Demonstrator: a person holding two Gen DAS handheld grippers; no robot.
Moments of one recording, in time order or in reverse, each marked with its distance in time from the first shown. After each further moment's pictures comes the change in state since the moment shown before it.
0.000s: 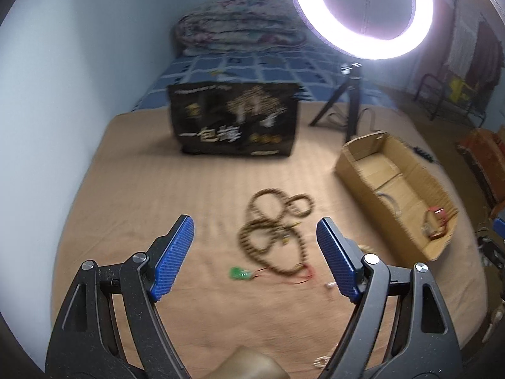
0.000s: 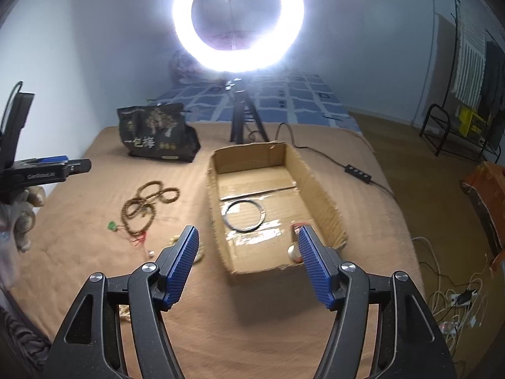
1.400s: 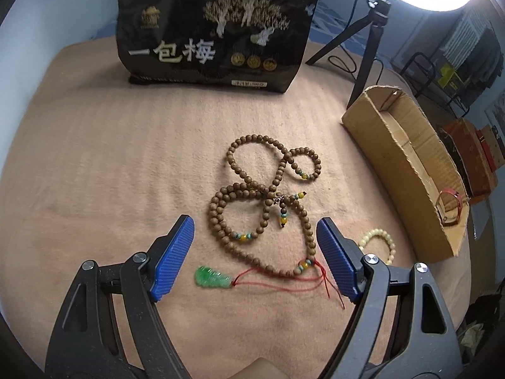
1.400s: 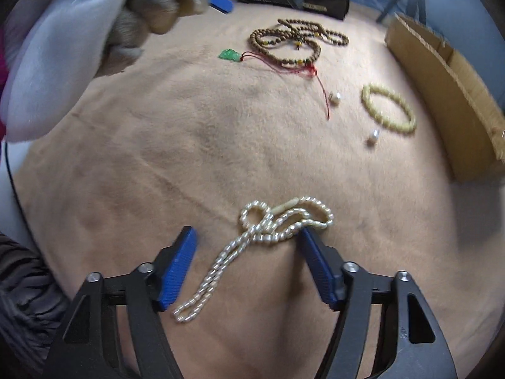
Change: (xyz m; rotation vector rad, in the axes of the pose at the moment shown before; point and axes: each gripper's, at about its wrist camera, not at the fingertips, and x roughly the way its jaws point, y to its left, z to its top) left arm 0.126 0.006 -0.017 -0.071 0.246 -0.219; right arm 0.094 0.186 -0.123 -0.249 0.442 0.194
